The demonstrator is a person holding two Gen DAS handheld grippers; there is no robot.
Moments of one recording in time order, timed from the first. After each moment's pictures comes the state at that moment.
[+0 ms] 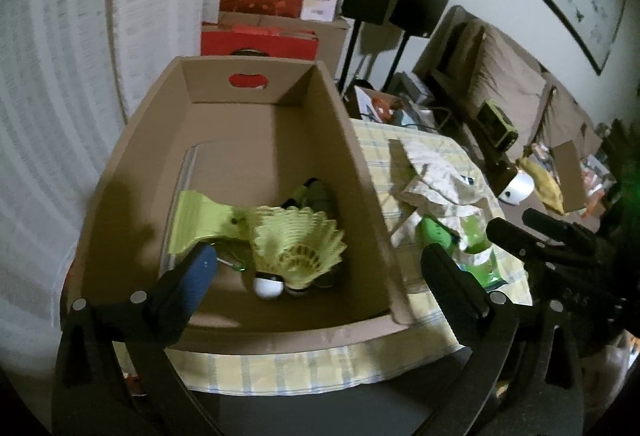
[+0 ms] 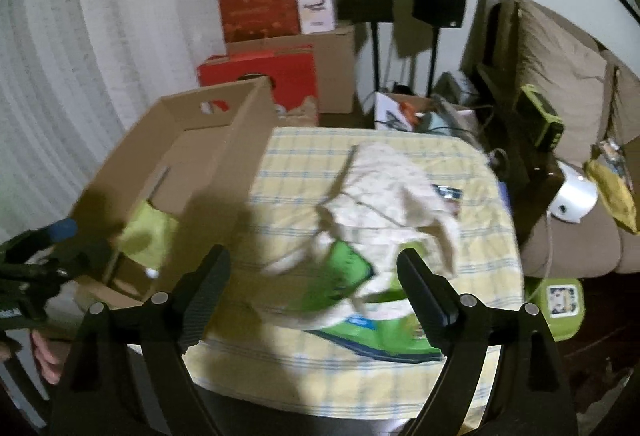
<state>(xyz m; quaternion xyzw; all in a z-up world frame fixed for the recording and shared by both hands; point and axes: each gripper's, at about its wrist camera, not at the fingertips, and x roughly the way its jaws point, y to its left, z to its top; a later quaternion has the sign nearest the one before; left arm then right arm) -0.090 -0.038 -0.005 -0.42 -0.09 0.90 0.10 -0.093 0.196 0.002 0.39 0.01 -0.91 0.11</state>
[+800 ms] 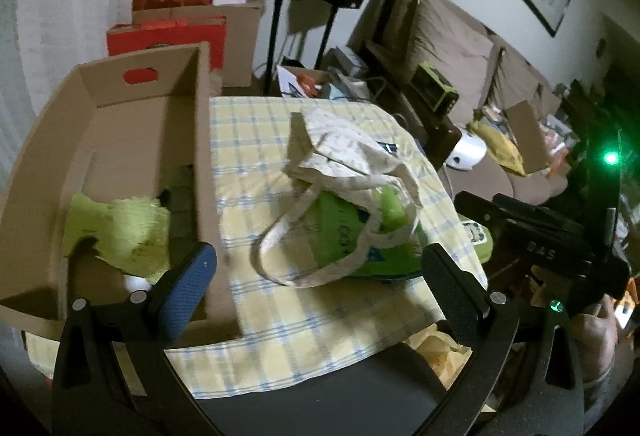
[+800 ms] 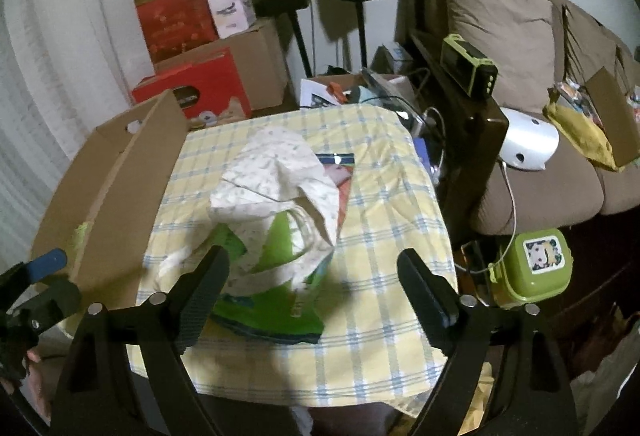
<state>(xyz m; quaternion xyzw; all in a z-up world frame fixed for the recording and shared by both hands) -0.085 0.068 -0.014 -0.43 -0.06 0.88 0.20 -0.088 0.309 -0.019 0.41 -0.06 -0.91 0.04</state>
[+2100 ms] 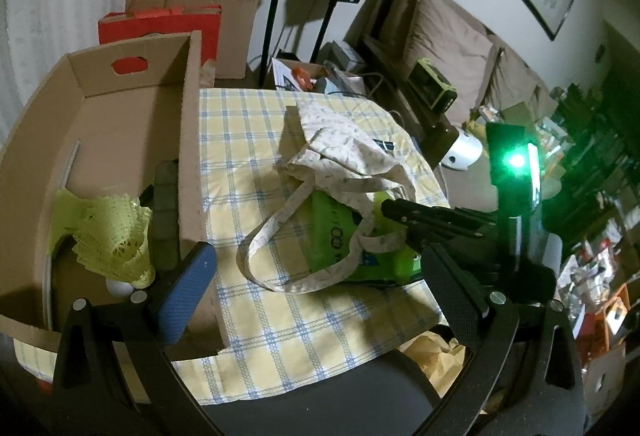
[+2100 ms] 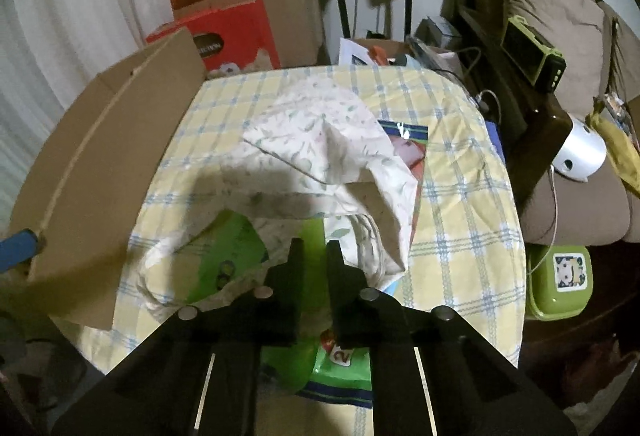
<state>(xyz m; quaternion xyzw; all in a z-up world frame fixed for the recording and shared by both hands) -0.095 0.073 -0.022 -0.44 -0.07 0.87 0.20 -0.140 0.265 -0.071 0.46 -0.01 -0.88 0.09</state>
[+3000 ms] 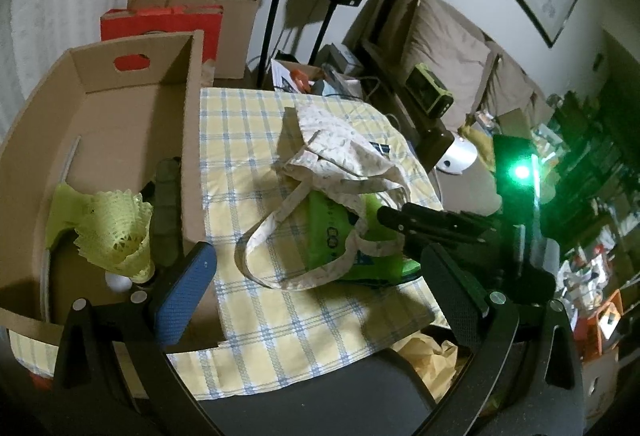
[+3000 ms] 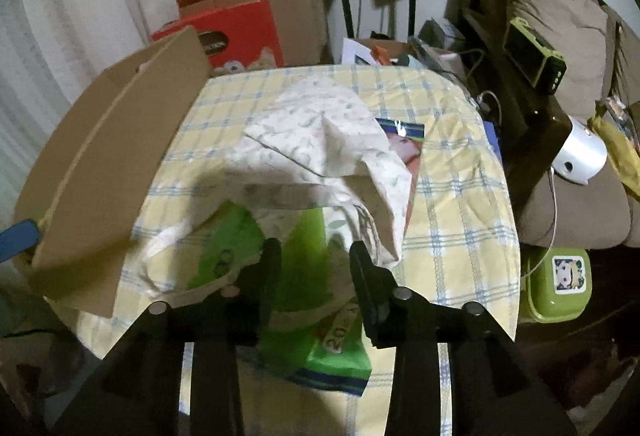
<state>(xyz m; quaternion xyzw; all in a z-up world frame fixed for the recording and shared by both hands) -0.092 0.069 -0.018 -0.44 -0.09 0.87 0.21 -0.137 0.270 -0.074 0.47 -0.01 -0.88 0.10</state>
